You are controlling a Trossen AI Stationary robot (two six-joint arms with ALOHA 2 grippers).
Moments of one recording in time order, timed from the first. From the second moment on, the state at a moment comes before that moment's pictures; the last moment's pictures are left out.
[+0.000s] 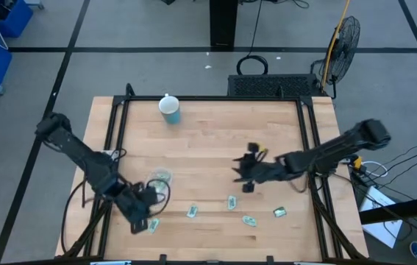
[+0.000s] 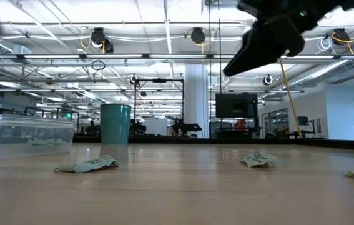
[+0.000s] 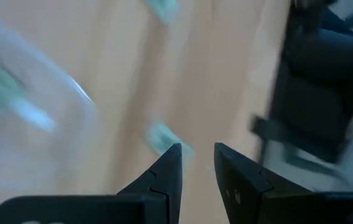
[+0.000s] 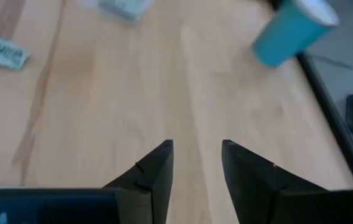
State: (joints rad) left arm -0.72 1.30 0.96 -0.74 -0.01 -1.04; right arm 0.29 1.36 0.77 -0.12 0.55 0.01
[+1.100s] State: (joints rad) left arm -0.80 1.66 0.96 -0.68 -0.04 -1.65; right arm 0.10 1.06 0.52 0.66 0.23 -0.51
